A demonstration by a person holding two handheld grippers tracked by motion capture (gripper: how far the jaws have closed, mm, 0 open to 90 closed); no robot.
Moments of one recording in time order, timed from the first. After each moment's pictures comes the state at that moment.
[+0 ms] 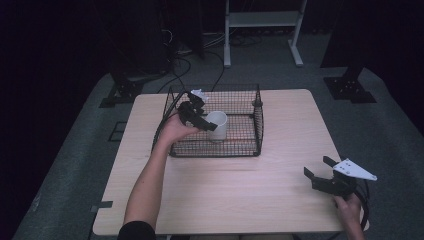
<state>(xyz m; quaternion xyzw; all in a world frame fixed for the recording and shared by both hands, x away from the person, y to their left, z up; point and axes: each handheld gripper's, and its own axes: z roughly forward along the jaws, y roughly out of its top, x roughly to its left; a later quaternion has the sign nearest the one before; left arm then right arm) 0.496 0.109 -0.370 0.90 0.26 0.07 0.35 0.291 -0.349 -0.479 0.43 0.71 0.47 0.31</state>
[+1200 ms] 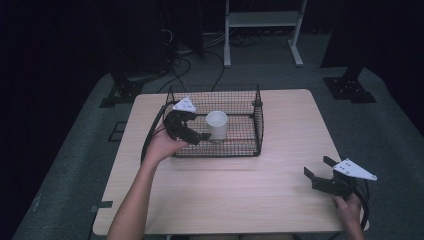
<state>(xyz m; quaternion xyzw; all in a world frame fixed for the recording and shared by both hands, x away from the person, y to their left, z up) 0.416 0.135 -0.341 0.87 0.23 0.12 0.42 0.291 -0.349 -0.479 0.43 0.71 0.47 0.31</state>
